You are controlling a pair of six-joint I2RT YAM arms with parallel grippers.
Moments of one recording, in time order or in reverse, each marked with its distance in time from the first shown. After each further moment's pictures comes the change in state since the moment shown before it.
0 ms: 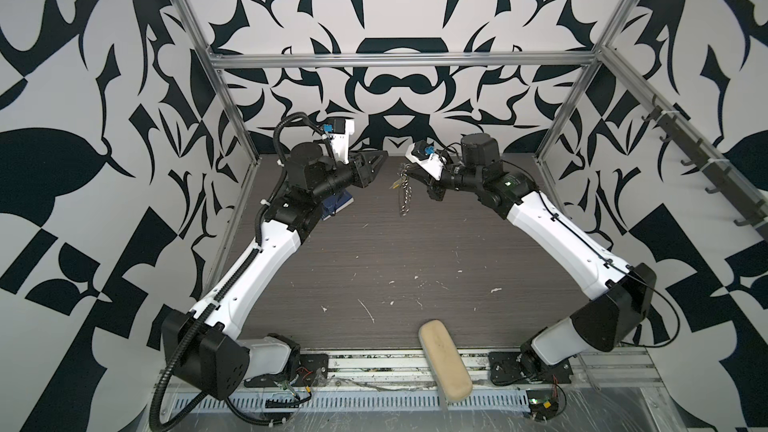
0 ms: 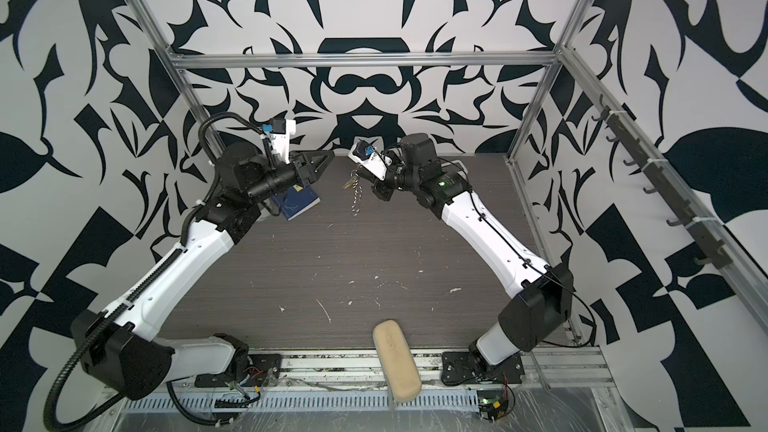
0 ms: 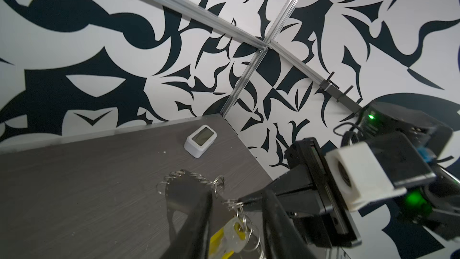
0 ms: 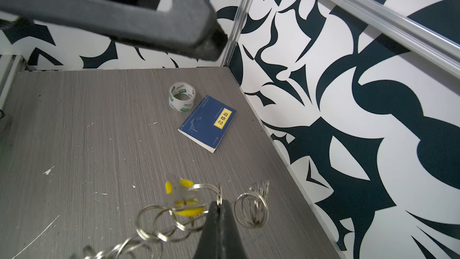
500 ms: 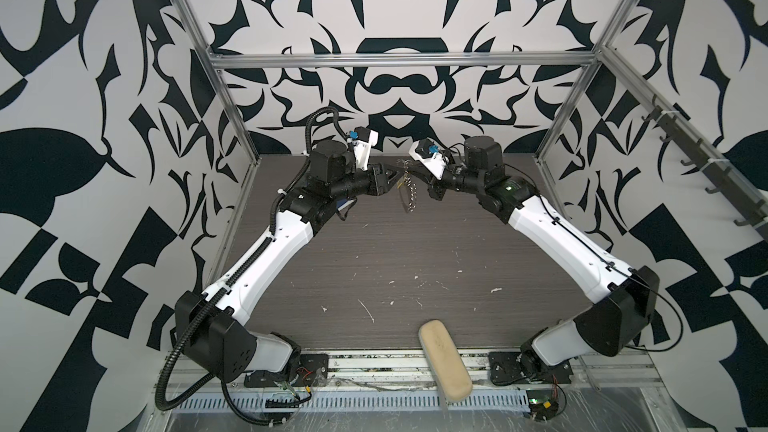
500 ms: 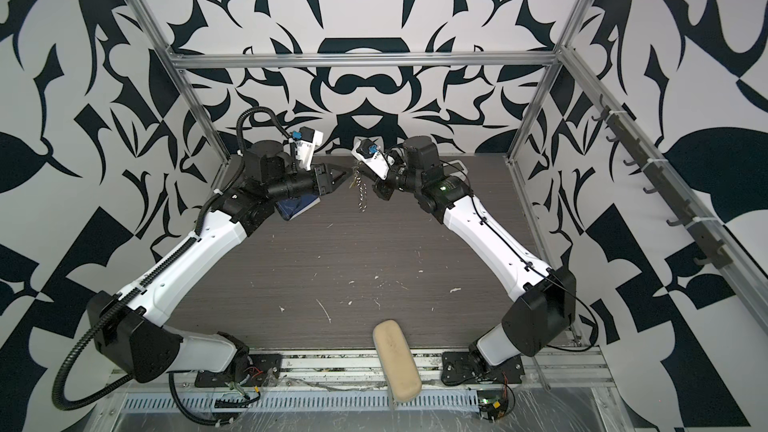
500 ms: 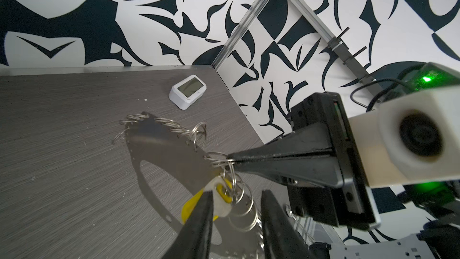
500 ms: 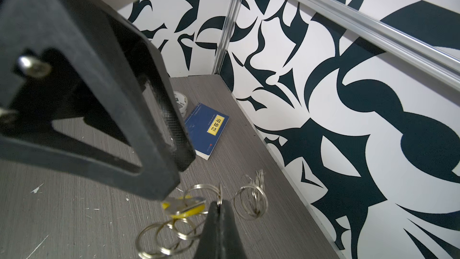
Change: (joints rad) left arm -0.076 0.069 0.070 -0.199 0.040 0.003; right arm 0.002 -0.020 -0.042 0.075 0.006 0.047
